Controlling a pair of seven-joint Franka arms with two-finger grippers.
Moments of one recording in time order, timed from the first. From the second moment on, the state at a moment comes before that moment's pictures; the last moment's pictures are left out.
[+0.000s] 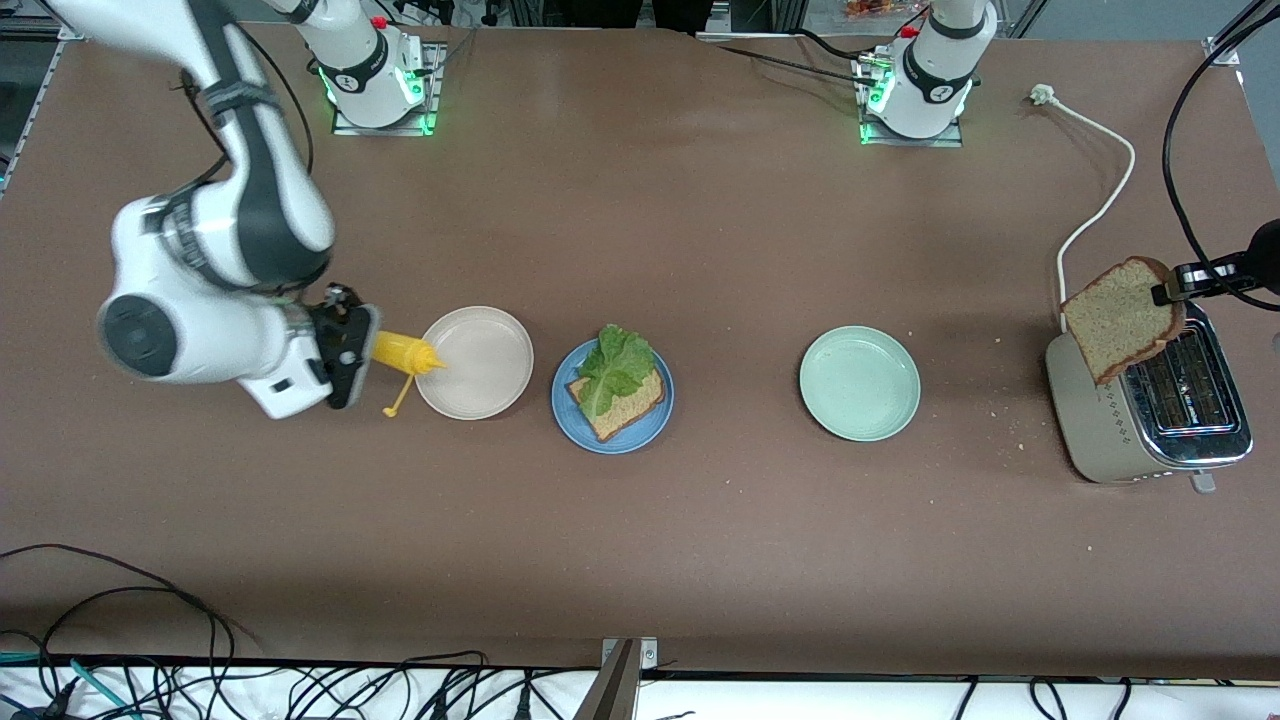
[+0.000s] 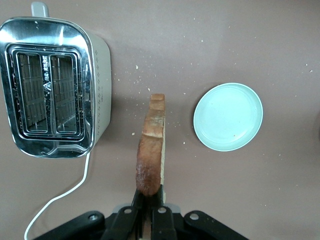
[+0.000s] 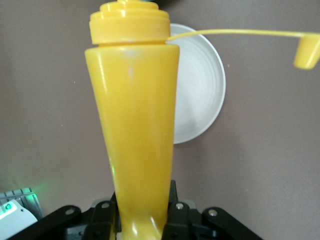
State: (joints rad) left arm 0.28 0.24 -0.17 -1.37 -0.03 1.42 -0.04; right arm 0.20 0.43 0.04 -1.56 0.07 1.68 -1.02
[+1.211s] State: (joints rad) left arm 0.28 0.24 -0.17 -1.37 -0.03 1.42 -0.04; right arm 0.70 0.64 0.04 -1.56 -0.59 1.83 -0.47
